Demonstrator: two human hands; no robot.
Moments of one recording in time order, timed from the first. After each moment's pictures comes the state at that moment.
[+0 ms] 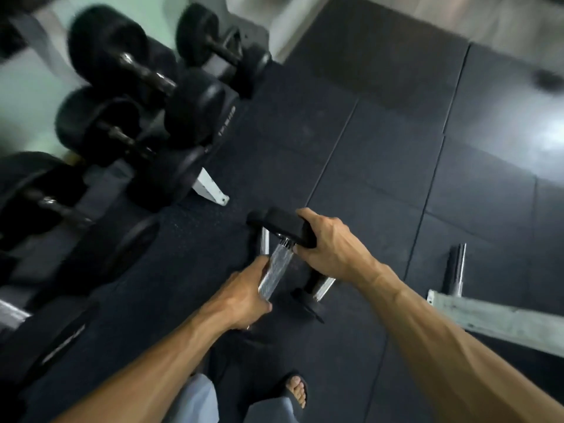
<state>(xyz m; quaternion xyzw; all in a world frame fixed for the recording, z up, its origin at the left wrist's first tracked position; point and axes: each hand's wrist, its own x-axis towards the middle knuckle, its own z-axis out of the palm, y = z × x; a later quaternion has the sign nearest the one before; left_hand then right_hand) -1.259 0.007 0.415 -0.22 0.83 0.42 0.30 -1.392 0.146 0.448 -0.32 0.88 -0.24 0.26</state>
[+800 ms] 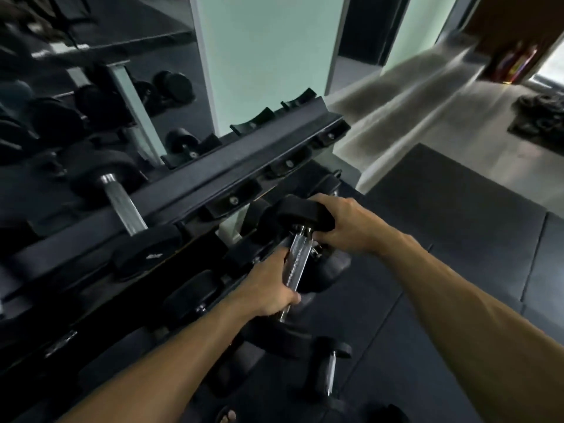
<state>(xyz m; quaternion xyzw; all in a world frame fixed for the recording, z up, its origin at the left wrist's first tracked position) -1.306 -0.286 0.655 -0.31 0.83 0.46 0.08 -1.484 -0.206 0.707 -0.52 0.81 -0.19 0.20</state>
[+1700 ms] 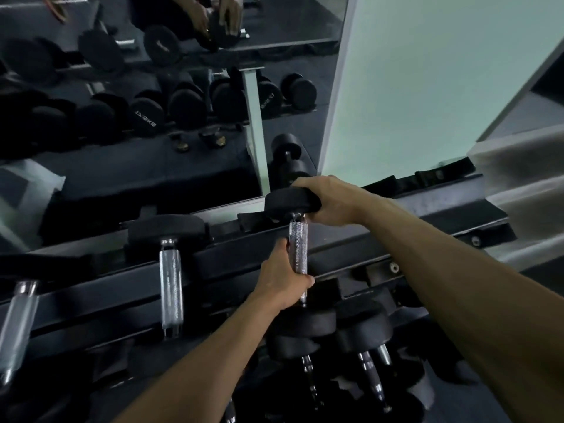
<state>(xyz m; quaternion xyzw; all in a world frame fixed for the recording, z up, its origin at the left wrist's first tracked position) -1.413 -0.514 0.656 -0.58 0.61 0.53 -0.11 -1.579 -0.584 0.703 -0.76 0.58 -0.09 0.27</state>
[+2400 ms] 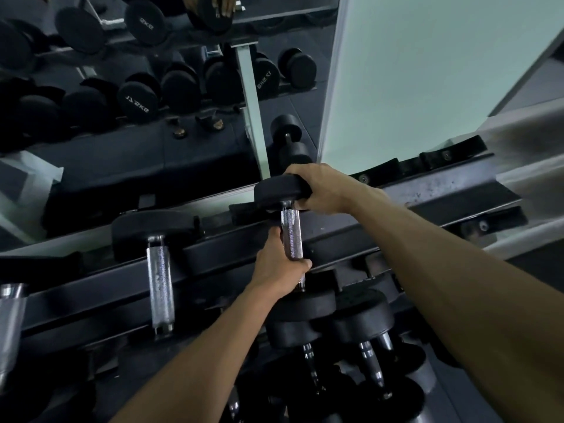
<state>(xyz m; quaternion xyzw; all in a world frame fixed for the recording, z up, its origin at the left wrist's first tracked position) -1.425 -0.528 0.635 -0.60 0.59 0.52 -0.13 -1.585 -0.602 0.673 -0.74 0.61 -0.10 0.27</state>
